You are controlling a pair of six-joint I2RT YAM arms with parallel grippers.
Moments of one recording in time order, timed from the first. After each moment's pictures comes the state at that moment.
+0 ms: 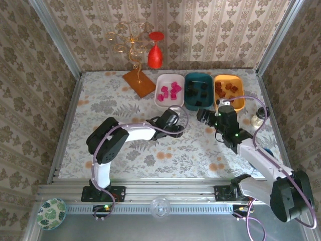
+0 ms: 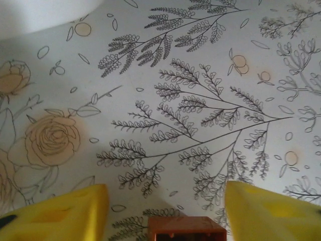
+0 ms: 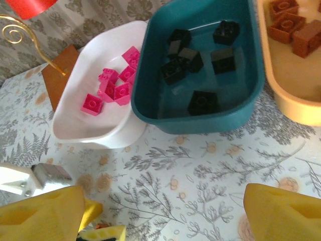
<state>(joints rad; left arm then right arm) -0.89 1.93 1.10 -0.02 -0.05 -0.38 0.31 1.07 0.60 -0.04 0.07 0.51</state>
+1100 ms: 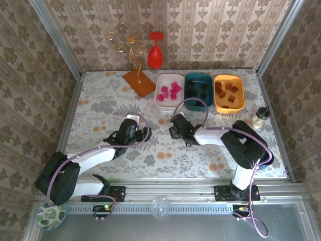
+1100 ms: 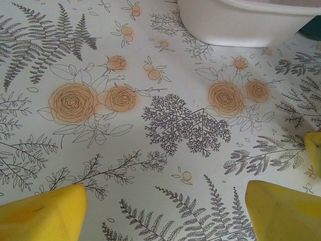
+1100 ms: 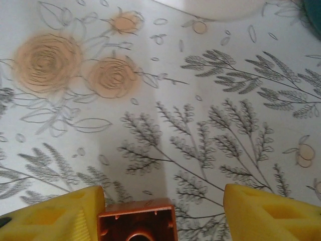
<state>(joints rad) -0.65 1.26 0.50 0.09 -0.14 -0.40 0.70 1.78 0.88 -0.02 0.32 0.30</state>
